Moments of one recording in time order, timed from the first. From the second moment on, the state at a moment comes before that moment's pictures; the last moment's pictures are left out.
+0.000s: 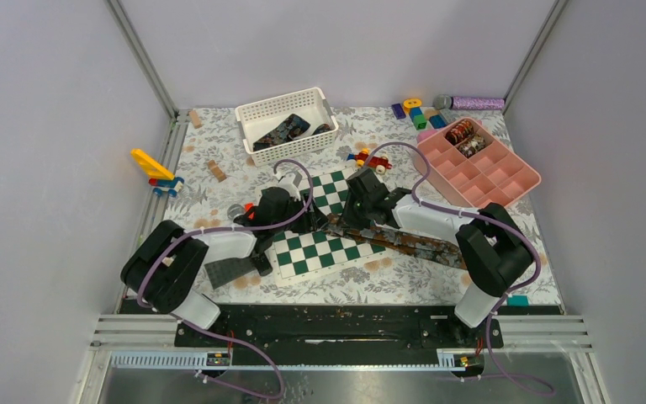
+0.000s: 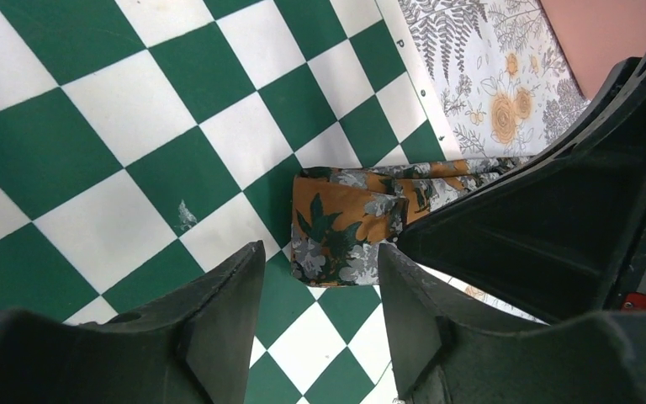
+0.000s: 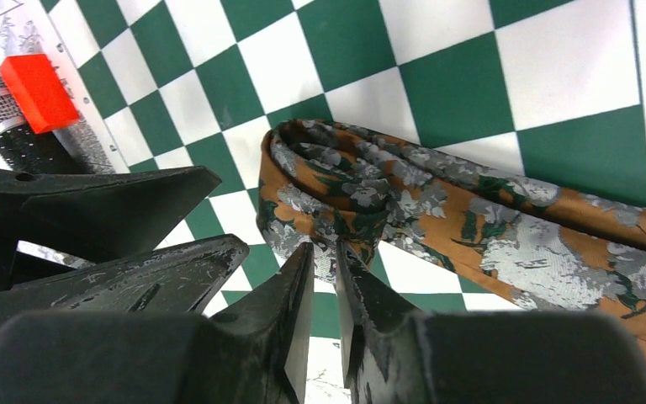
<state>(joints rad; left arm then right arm) -0.59 1.52 0.58 0.41 0.17 -0.65 0.71 1.69 1.02 -0.26 -0.04 0.92</state>
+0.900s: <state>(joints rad) -0.61 1.61 0.58 0.55 0.31 -0.68 0.70 1.69 1.00 -0.31 -0.01 0.91</state>
